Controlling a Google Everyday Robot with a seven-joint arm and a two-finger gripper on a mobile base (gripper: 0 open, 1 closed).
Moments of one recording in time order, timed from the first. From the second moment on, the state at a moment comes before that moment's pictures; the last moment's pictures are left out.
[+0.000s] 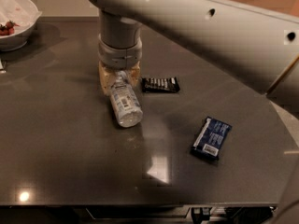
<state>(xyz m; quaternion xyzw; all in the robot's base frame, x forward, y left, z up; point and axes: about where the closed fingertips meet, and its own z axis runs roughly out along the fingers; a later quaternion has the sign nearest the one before) 0.551 0.078 0.877 -0.22 0.97 0.05 0.09</state>
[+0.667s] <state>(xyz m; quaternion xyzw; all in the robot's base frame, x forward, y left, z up) 0.551 0.097 0.919 -0.36 0.90 0.10 0.22</state>
